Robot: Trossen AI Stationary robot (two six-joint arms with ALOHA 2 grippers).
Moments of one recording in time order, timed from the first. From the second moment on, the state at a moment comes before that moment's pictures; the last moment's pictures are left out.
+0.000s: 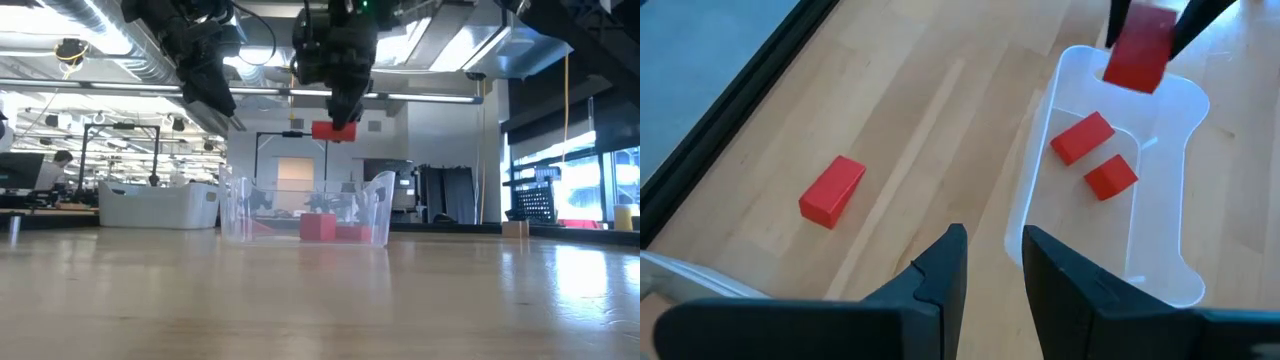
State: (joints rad) left arm 0.53 1.15 0.98 -0.62 0.19 -0.01; right arm -0.27 2.19 2.17 -1.38 -0.29 -0.21
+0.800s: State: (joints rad) left arm 0.53 1.15 0.98 -0.62 0.19 -0.01; right arm -0.25 2.19 1.74 -0.96 -0.31 -0.27
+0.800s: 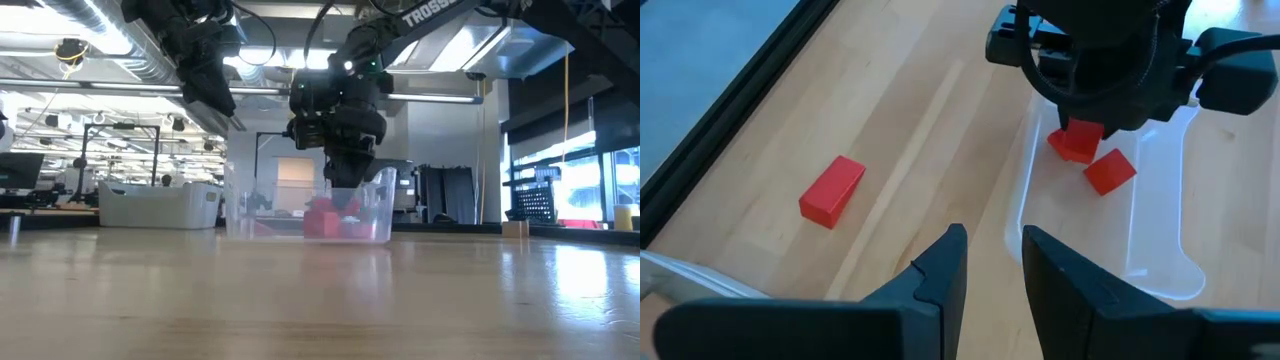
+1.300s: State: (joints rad) left arm 0.53 1.15 0.98 -0.62 0.19 0.03; right arm -0.25 2.19 1.92 -1.08 -0.32 -0.27
